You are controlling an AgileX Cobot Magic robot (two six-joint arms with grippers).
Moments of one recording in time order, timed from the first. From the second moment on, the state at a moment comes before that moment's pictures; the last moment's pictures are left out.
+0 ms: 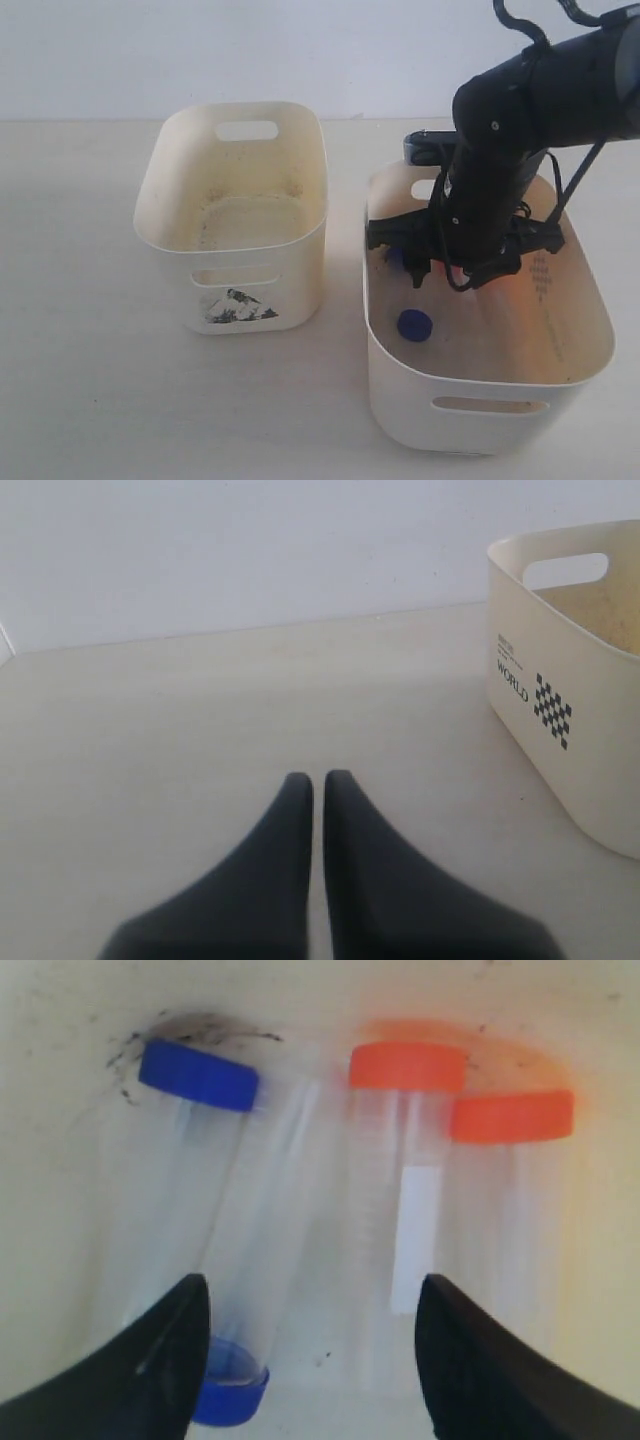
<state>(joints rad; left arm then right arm) -0.02 0.01 0.00 0.13 0.28 -0.02 0.42 1.82 -1.13 -0.15 0.75 0.64</state>
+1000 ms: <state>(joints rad) -0.02 0.01 0.00 0.13 0.28 -0.02 0.42 1.91 -1.13 -0.24 0.71 0.71</state>
